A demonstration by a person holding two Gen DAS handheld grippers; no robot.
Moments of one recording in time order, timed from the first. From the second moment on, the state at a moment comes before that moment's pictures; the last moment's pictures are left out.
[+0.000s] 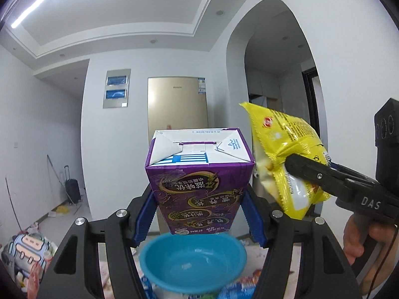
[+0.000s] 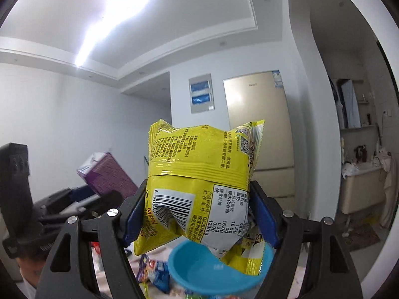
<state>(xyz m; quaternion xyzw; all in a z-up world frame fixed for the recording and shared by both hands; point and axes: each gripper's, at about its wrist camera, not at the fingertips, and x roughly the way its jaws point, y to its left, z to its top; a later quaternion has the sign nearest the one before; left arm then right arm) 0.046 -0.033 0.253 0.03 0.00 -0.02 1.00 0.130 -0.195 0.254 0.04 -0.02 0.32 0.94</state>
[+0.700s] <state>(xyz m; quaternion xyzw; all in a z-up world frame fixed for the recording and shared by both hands) 0.214 0.010 0.150 0.01 0.16 0.03 0.99 0.267 -0.149 0.130 0.02 0.14 0.31 0.94</state>
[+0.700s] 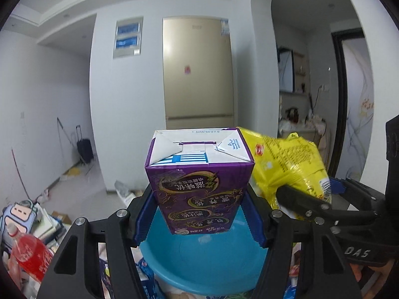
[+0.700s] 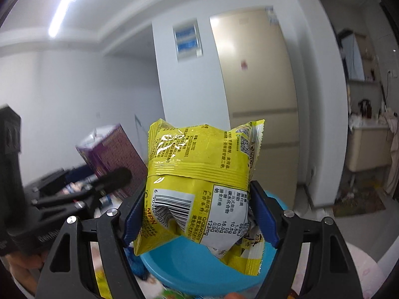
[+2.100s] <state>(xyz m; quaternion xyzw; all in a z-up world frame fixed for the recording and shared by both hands) 0.256 0.054 0.107 -0.11 0.23 0.01 0.97 0.302 -0.188 0.120 0.11 0.25 0.29 0.92</state>
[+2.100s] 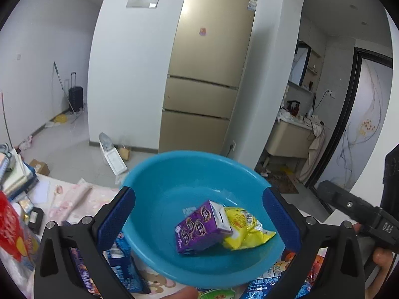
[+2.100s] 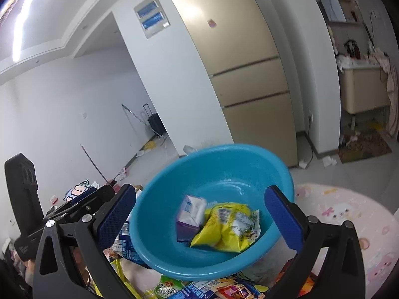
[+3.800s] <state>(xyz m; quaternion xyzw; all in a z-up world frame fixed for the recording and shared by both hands) 0.098 0.096 0.014 -0.03 0.31 -0.02 0.95 0.129 -0.205 0.060 -0.02 0.15 0.32 0.94</state>
